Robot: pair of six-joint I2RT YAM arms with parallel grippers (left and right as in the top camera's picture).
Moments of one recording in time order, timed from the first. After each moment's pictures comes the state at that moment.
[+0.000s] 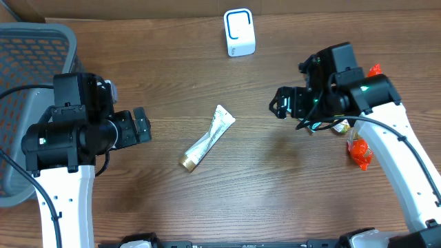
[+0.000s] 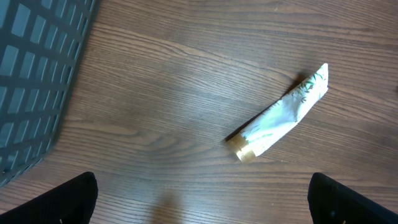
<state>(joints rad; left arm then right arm) 0.10 1.24 1.49 -1.39 0.04 -0.19 0.30 1.52 1.41 -1.04 -0.35 0.33</state>
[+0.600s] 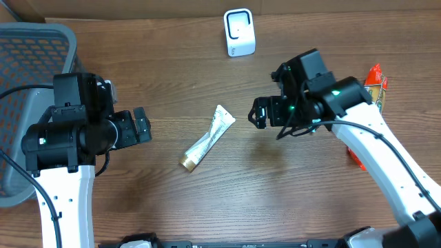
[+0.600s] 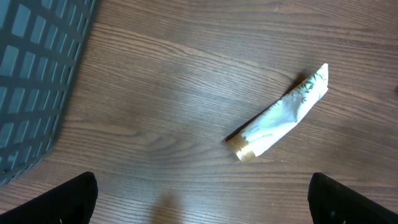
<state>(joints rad) 0.10 1.24 1.49 -1.39 0.04 -0.19 0.43 1.59 1.41 -1.00 -0.36 0.33</state>
